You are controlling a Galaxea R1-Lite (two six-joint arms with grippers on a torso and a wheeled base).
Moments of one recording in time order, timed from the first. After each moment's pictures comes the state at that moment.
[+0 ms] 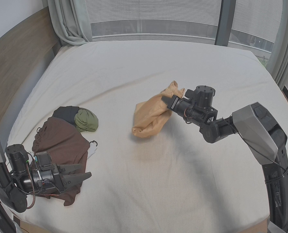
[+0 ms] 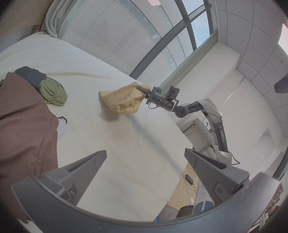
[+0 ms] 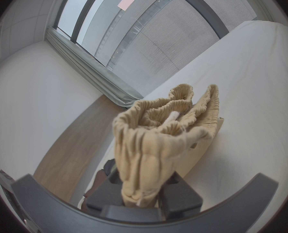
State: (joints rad) left arm 0.00 1.96 -0.08 -1.55 -0.94 -0.25; right arm 0.39 2.54 -1.70 -0.78 0.24 0.64
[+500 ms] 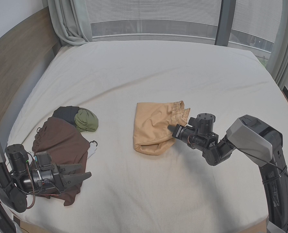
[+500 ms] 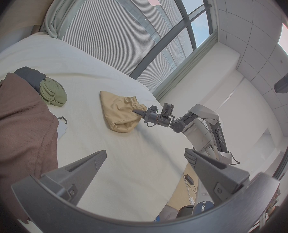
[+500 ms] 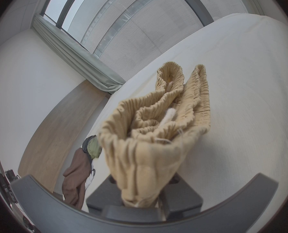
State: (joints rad) left arm 0.00 1.96 -0.08 -1.55 -0.94 -0.25; right arm 0.37 2.59 -1.39 -0.97 0.20 0.59
